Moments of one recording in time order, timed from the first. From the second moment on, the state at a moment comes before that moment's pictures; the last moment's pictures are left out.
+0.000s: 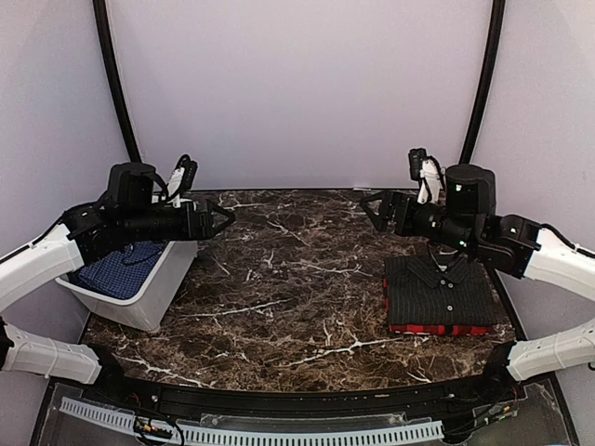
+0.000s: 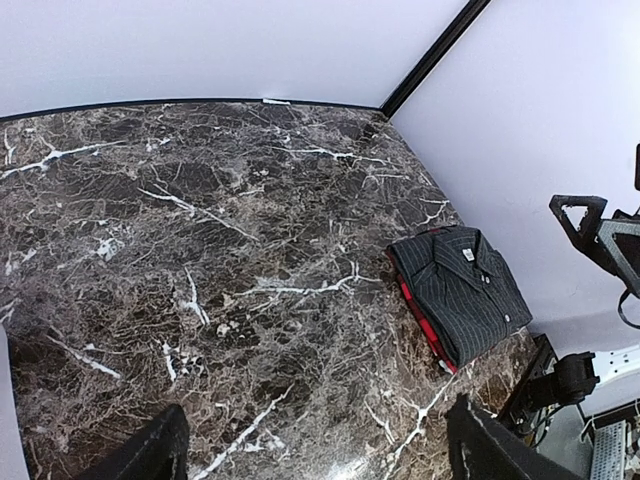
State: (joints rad) left arm -0.60 1.09 0.97 -0.33 0.20 -0.47; right arm 0.84 1.05 0.94 -0.18 0.19 0.48
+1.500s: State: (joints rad) left arm -0.06 1.42 1.05 -0.73 -0.32 -0.58; right arm 0.84 1.03 0.93 -0.28 0.36 0.36
